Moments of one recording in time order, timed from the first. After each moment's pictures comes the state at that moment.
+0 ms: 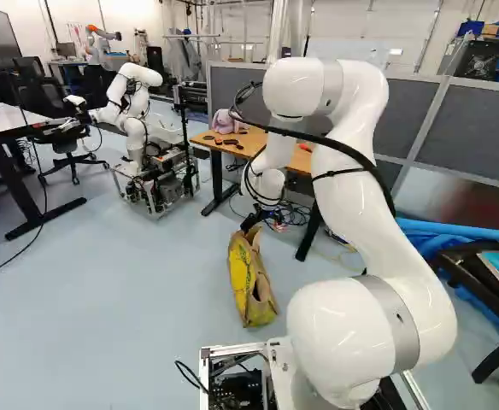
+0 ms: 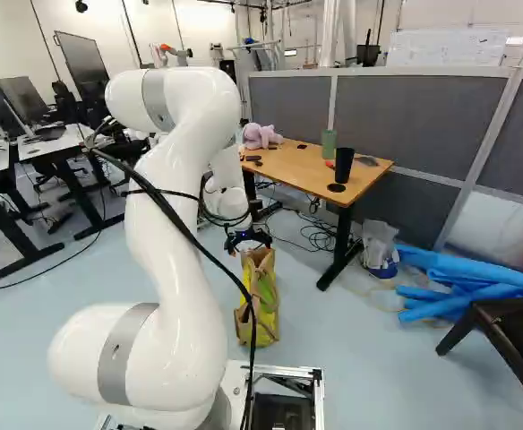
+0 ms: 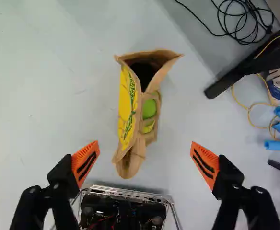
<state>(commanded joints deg) 1.8 -46.0 -57.1 14.8 2.9 -25.5</state>
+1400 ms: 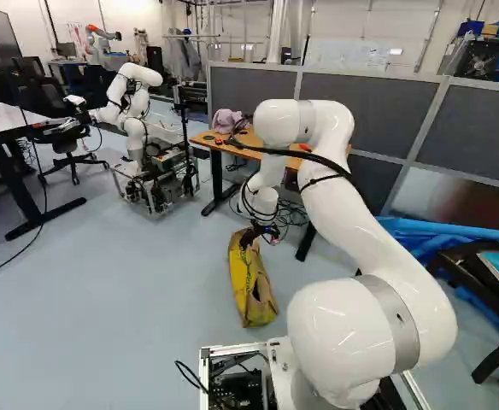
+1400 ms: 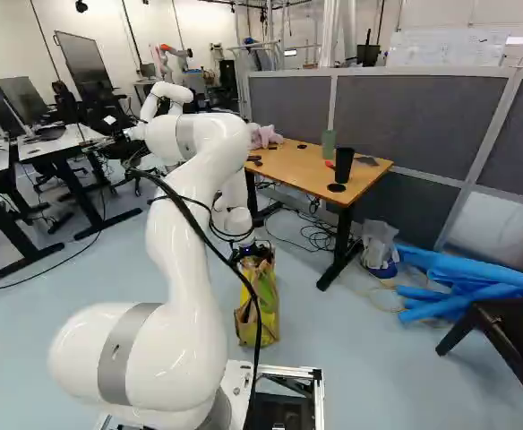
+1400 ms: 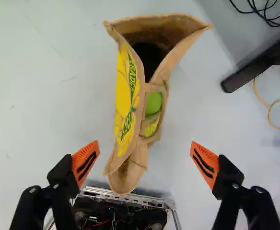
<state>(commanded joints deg) 2.0 -61.2 -67.3 14.8 2.9 -25.9</state>
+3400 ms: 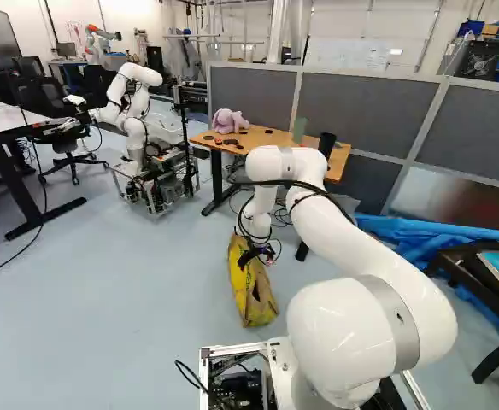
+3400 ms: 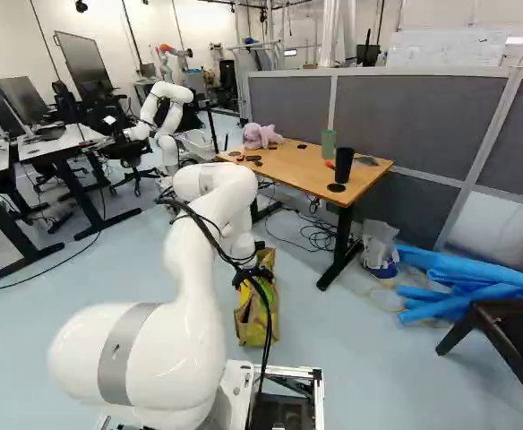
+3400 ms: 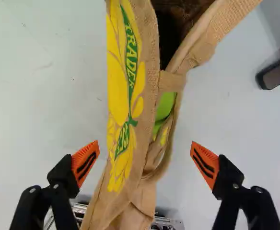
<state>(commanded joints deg) 2.5 -82.8 -85.1 14.8 2.9 -25.9</state>
